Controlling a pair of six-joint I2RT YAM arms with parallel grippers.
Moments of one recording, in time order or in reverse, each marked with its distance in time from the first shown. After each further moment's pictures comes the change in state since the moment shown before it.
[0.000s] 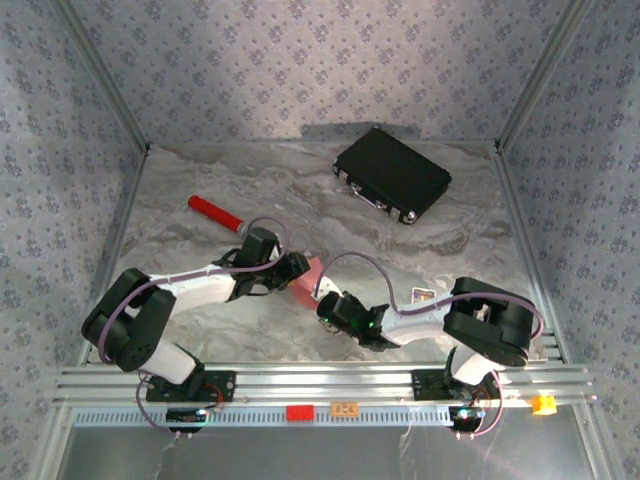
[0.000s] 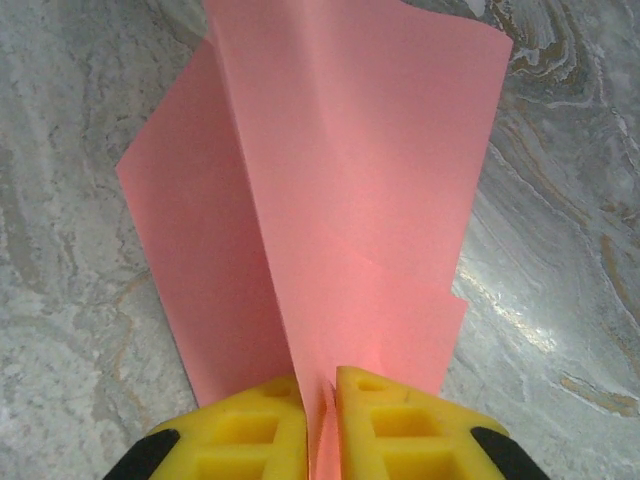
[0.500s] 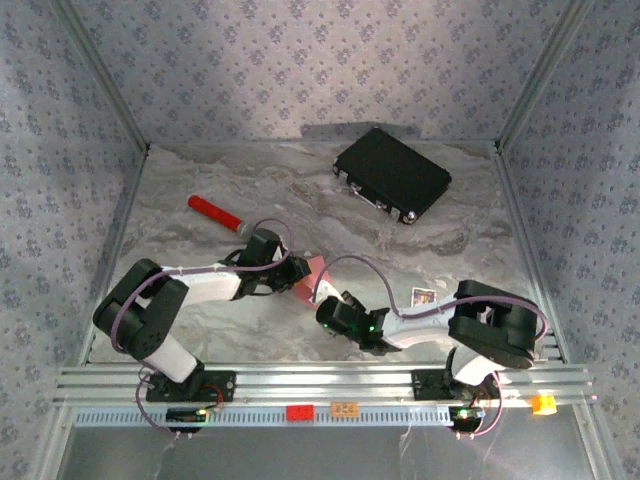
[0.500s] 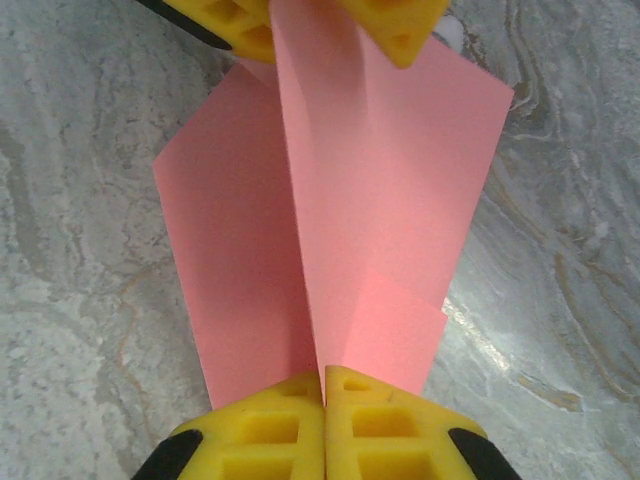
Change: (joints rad) left arm 0.000 0.081 0.000 0.088 0.056 -0.013; right arm 0.039 -0.019 -0.004 -0.011 0.080 -0.053
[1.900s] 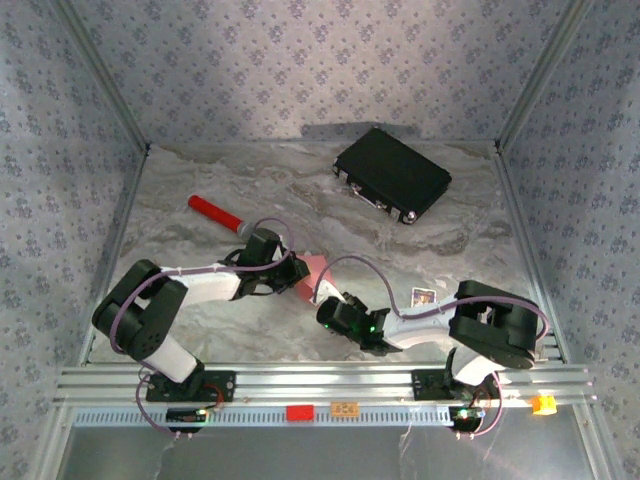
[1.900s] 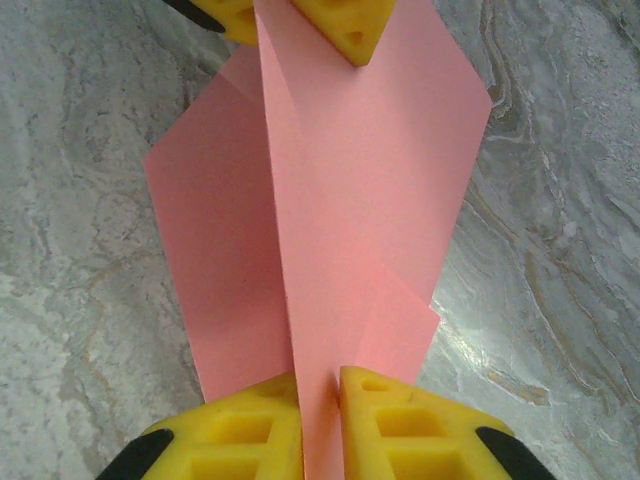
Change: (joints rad) left arm 0.000 -0.006 0.000 0.001 0.007 0.002; right arm 0.003 -0.006 -0.007 0.000 0.046 -0.026
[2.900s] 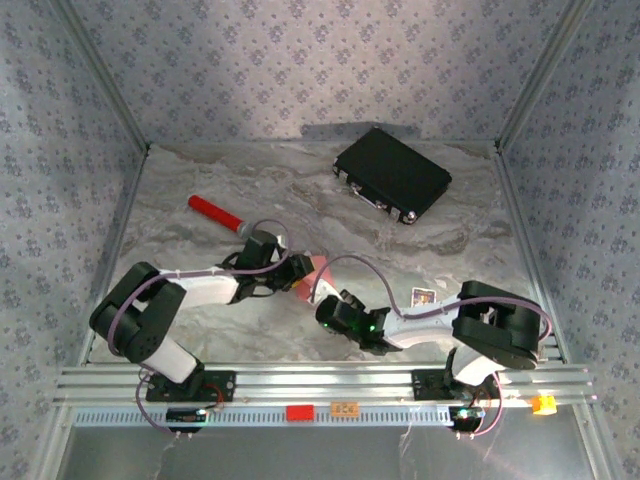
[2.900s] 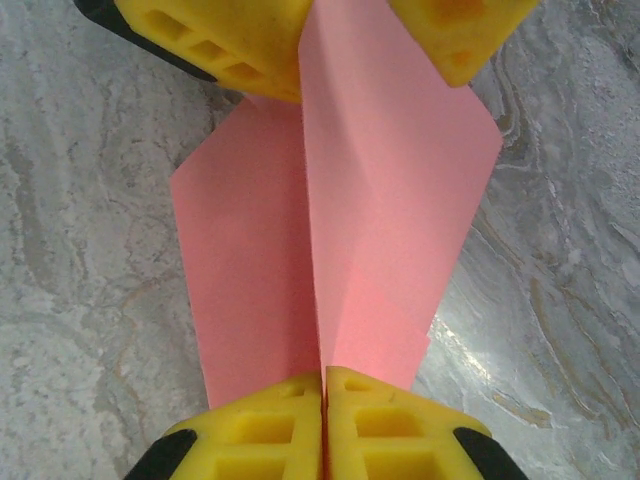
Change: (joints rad) left arm 0.000 -0.016 -0.036 0.072 0.009 -0.008; right arm -0.001 -0.016 0.010 0.002 -0.019 -0.028
